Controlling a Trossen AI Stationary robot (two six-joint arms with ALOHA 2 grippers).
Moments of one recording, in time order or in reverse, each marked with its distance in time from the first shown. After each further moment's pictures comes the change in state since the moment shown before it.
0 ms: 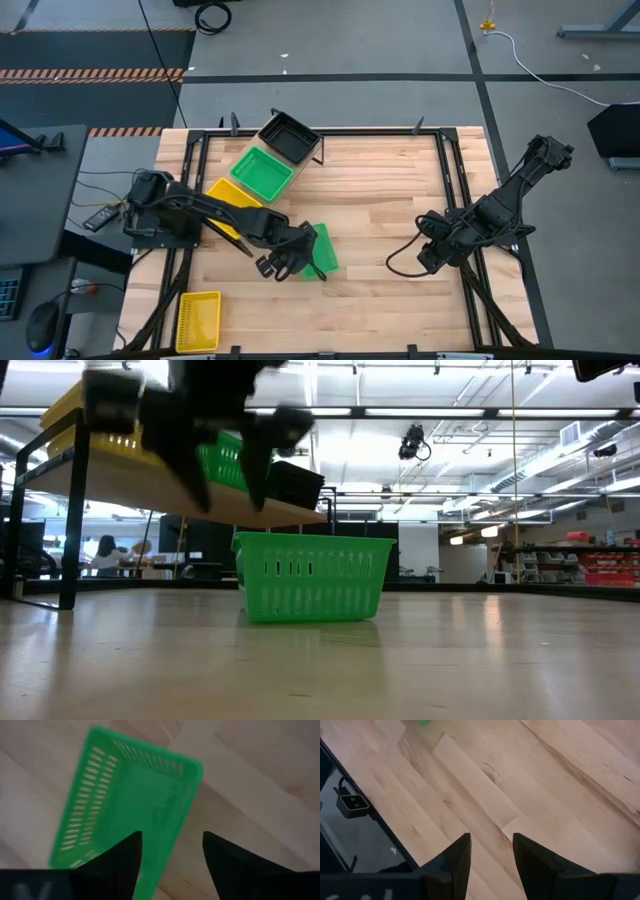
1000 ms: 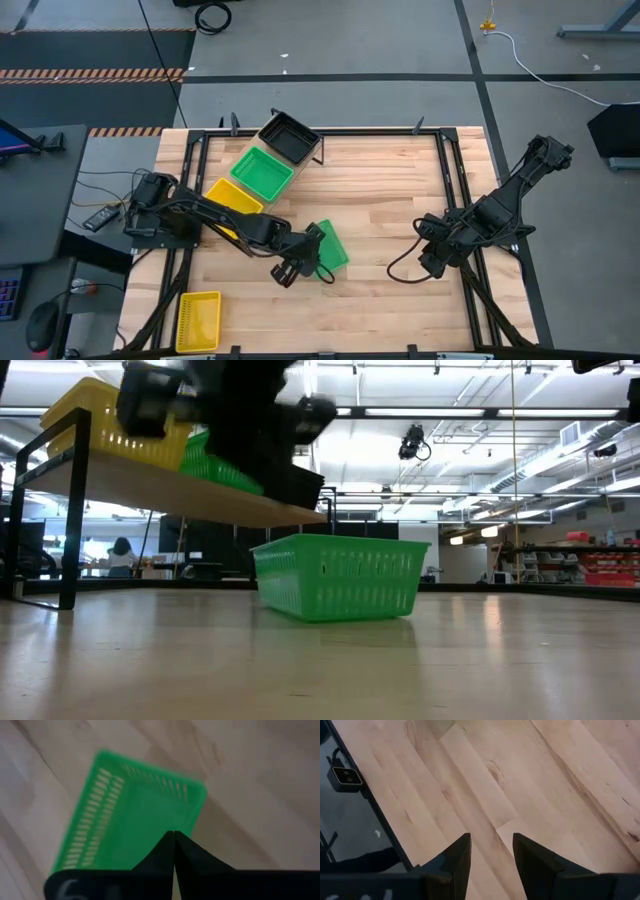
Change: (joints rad) left arm -0.012 0.037 -0.054 0.253 -0.070 -0.136; right arm 0.000 0.003 0.000 0.007 -0.014 -0.180
